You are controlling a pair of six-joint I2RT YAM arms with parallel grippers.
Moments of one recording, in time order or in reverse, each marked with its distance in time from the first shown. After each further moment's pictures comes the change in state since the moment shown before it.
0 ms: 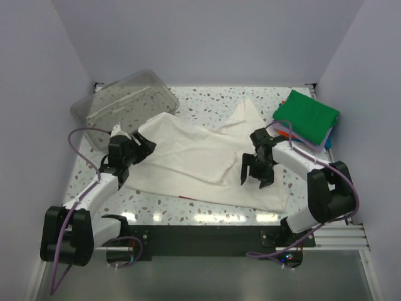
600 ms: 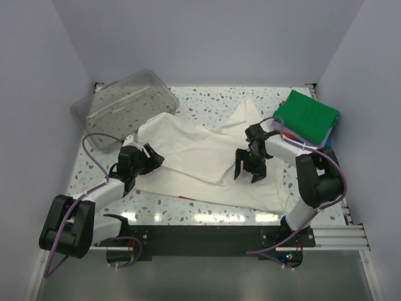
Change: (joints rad) left arm -0.090 0.055 -0.159 0.138 0.010 0.071; right arm -0.001 0.169 0.111 0.078 -0.056 -0.038
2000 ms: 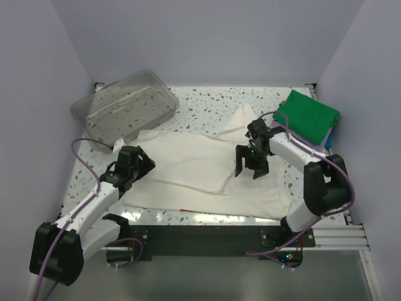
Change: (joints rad) left arm -0.084 -0.240 0.092 -0.557 -0.285 -0.198; right arm 0.000 -0.092 0.044 -0.123 -0.021 -0.077
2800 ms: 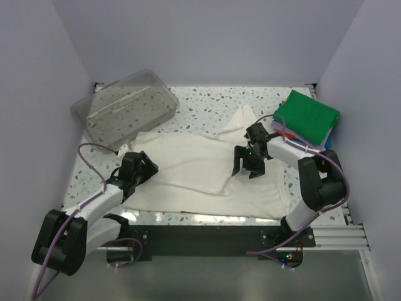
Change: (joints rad) left arm -0.008 0.128 -0.114 0.278 0.031 0.027; right arm -0.002 0.066 -0.070 0.224 -0.004 0.021
